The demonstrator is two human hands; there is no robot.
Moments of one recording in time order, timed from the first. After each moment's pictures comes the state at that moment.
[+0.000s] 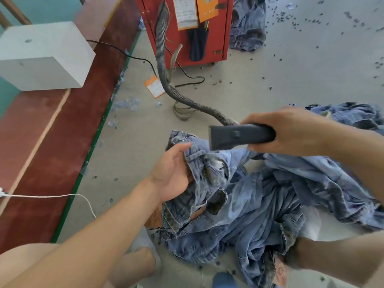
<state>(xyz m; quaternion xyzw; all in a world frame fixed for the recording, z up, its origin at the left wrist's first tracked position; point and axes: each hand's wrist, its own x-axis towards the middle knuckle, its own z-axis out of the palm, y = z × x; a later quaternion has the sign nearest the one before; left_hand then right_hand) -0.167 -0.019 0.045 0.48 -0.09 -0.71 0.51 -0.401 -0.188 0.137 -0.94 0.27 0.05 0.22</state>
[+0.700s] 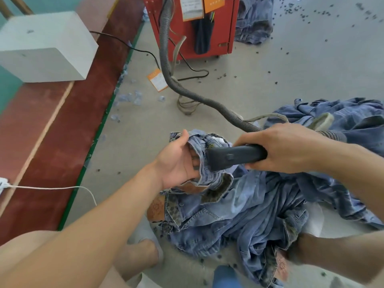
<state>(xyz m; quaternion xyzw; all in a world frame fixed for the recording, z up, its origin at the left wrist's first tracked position) -0.152 -0.031 0.030 0.51 -0.08 -0.72 0.46 -0.390 -0.154 0.121 -0.94 0.25 0.12 0.19</state>
